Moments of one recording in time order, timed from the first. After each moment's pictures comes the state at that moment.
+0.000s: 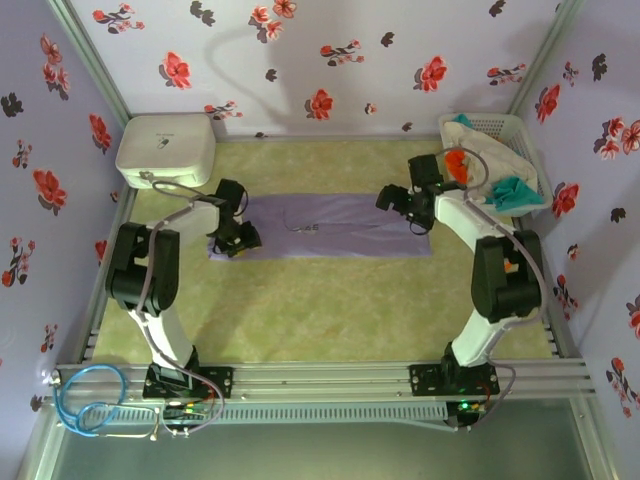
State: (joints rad) left arm -0.27 1.80 1.13 -0.67 0.15 -0.56; right arm 0.22 1.76 1.25 -0.54 -0.10 0.56
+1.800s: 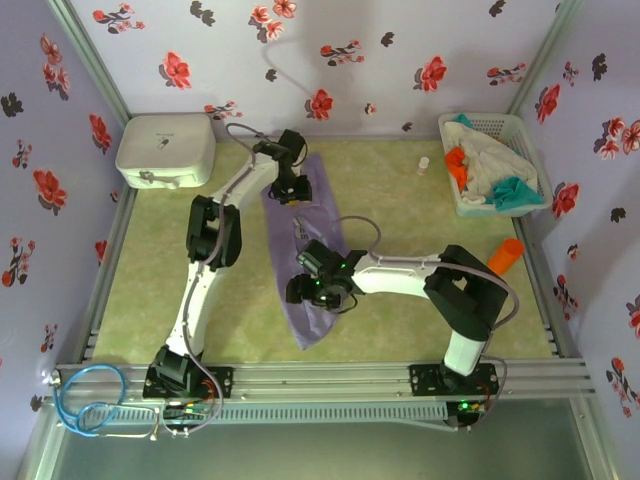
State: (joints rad) left arm -0.46 2.50 2.29 -1.07 0.15 -0.44; right arm 1.00 1.76 1.01 -0.38 -0.22 0.99
